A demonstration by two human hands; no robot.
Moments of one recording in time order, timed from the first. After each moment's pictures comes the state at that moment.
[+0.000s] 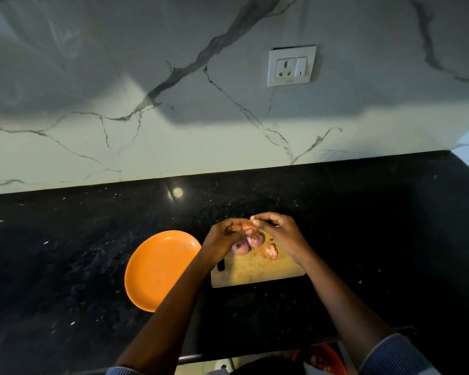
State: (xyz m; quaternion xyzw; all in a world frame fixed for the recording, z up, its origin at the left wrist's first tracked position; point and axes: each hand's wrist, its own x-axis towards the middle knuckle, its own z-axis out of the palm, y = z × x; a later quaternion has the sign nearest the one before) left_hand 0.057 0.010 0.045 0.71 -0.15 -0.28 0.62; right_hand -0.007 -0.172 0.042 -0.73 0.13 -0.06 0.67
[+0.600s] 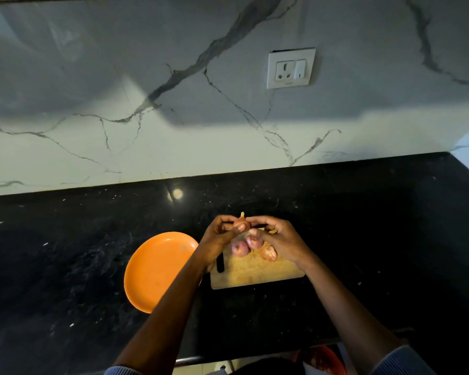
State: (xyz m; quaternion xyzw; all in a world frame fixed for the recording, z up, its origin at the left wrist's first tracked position) left_hand 0.054 0.013 0.054 0.67 -0.10 -0.28 0.68; right_hand -0.017 -0.174 0.046 -0.76 0.05 -0.02 0.64
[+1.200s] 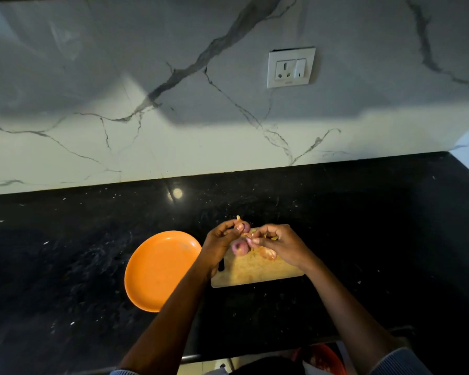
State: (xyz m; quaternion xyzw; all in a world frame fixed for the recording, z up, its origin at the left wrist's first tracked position) left_hand 0.044 0.013 0.047 0.65 -0.10 -0.29 0.70; right_hand -0.026 -0.177 0.036 -0.81 0.07 0.02 0.58
